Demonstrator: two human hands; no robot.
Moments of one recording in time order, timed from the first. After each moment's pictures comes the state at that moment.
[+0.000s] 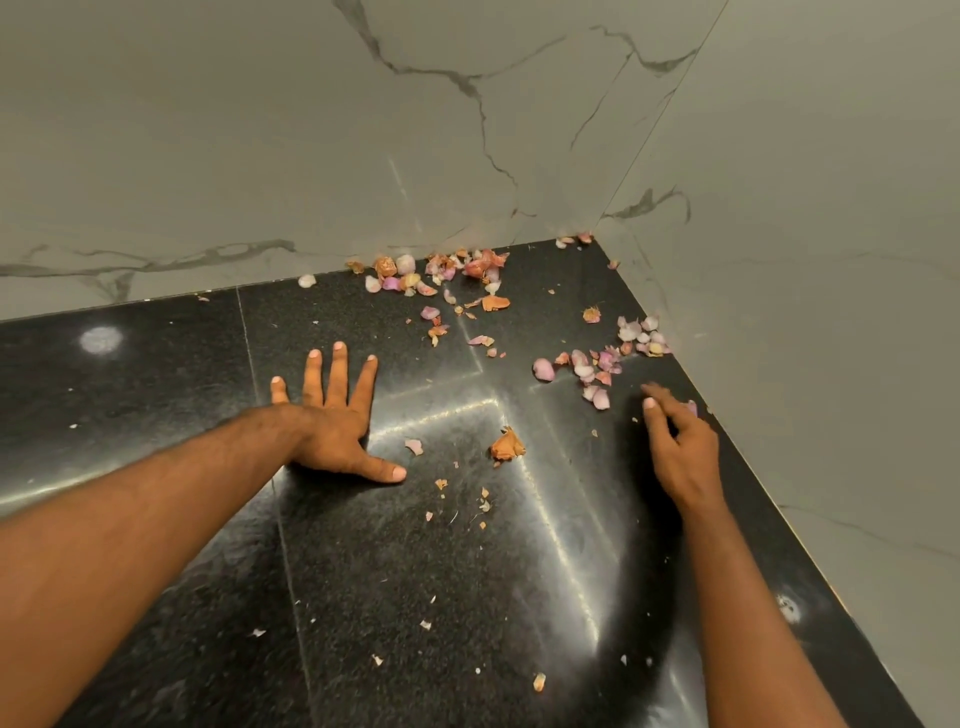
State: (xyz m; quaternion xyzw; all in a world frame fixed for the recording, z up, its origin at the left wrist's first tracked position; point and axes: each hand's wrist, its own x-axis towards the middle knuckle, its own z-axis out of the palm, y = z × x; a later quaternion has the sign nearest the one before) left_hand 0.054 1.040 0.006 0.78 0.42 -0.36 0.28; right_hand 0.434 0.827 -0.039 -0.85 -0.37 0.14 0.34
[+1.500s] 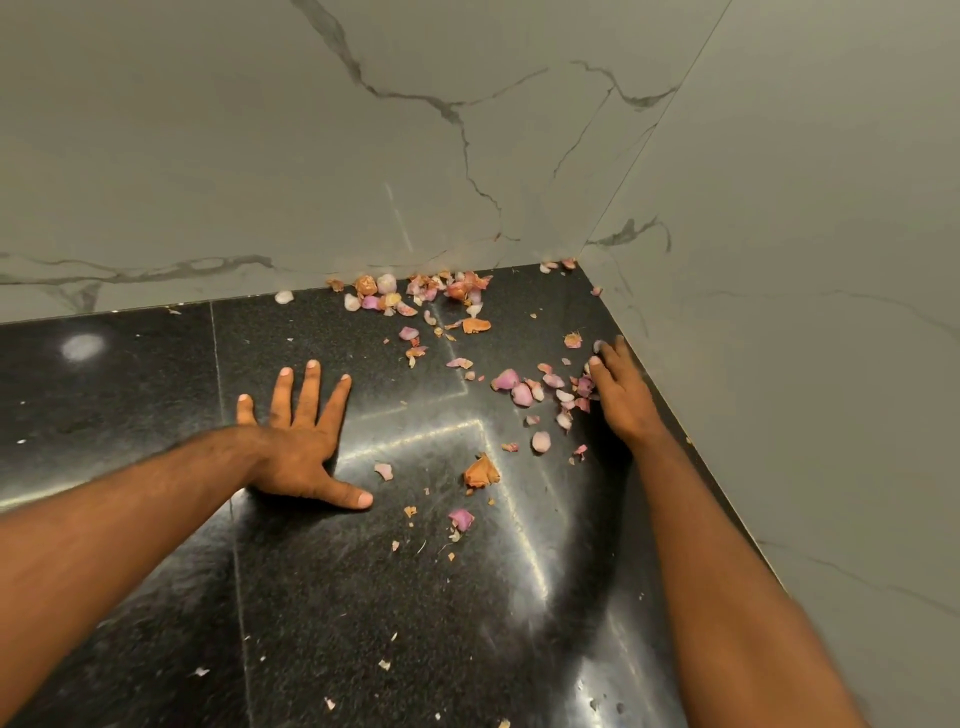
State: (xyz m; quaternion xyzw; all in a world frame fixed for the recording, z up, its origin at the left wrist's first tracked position) left_hand 0.051 1.041 0.002 0.79 0.42 -0.36 0.28; right_hand 0.459 0.932 -0.021 -0.83 -0.43 0.23 0.28
